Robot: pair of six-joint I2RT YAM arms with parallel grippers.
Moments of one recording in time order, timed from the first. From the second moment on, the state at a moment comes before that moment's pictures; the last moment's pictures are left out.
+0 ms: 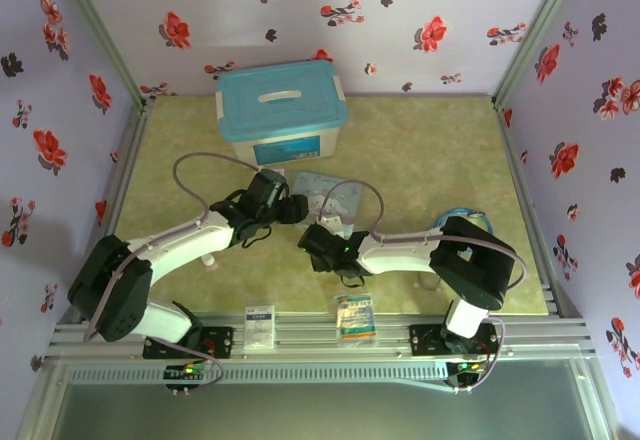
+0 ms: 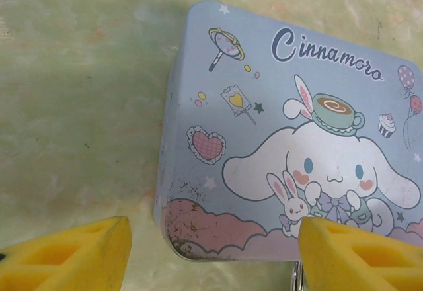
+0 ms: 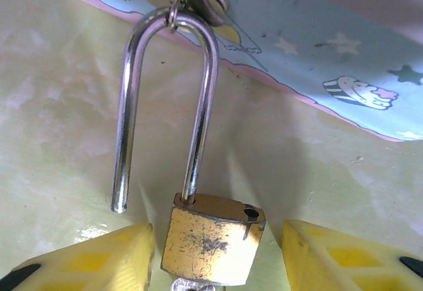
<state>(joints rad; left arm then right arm) -0.73 1.42 0.83 -0.20 -0.10 -0.60 1.11 1.70 0.86 -0.31 0.31 0.80</state>
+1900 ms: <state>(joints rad) -0.72 1.67 0.89 0.06 -0.06 -0.59 1.00 1.59 0.60 0.09 0.36 1.24</state>
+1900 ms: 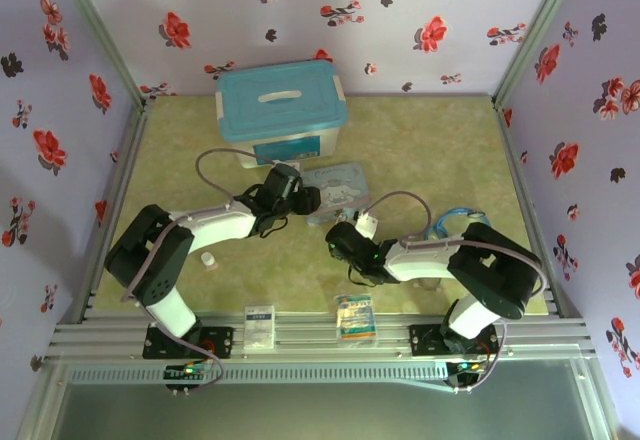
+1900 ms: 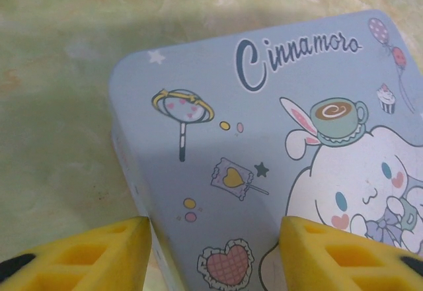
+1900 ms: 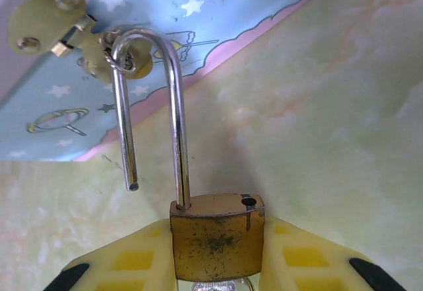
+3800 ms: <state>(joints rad) -0.70 1.69 0.86 0.17 -0.06 -0.51 0.82 1.71 0.44 0.77 0.34 1.53</state>
